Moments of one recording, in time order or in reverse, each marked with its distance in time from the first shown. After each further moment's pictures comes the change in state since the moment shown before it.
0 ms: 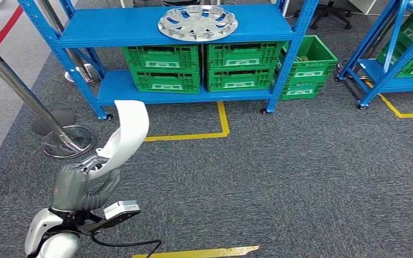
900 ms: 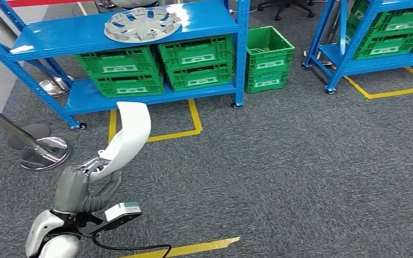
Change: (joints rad) left arm -0.003 0.007 -0.006 0.006 0.004 -0.011 0.000; right arm -0.002 0.002 -0.029 -0.004 0.033 0.024 -0.003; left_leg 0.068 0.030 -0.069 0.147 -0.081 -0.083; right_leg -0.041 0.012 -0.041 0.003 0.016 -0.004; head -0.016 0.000
